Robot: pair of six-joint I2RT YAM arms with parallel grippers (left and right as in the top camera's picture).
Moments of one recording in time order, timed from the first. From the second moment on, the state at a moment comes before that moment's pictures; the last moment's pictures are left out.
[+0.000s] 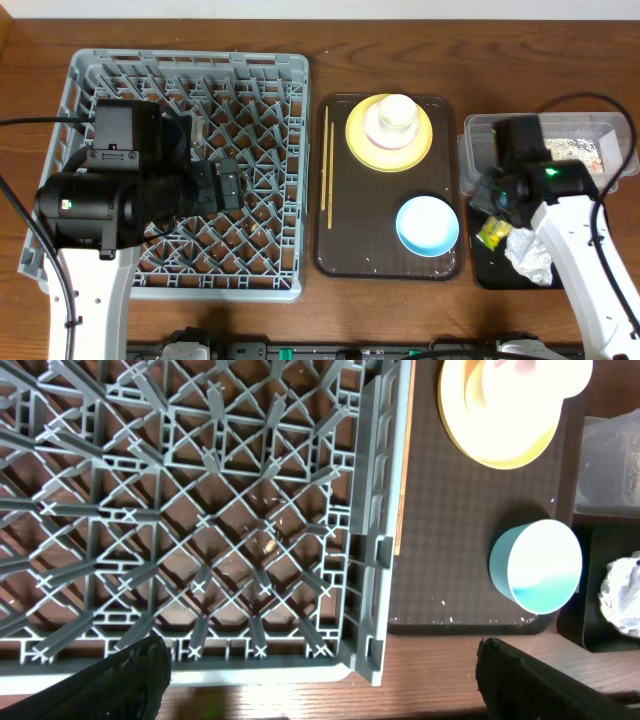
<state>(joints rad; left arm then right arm) -0.05 1.21 1.51 -1.44 0.23 -0.20 0.09 1.34 1.05 -1.07 0.20 0.60</state>
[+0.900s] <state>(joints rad) -0.05 1.21 1.51 -1.44 0.23 -0.20 -0.19 1.33 0.82 -0.95 0.23 0.59</state>
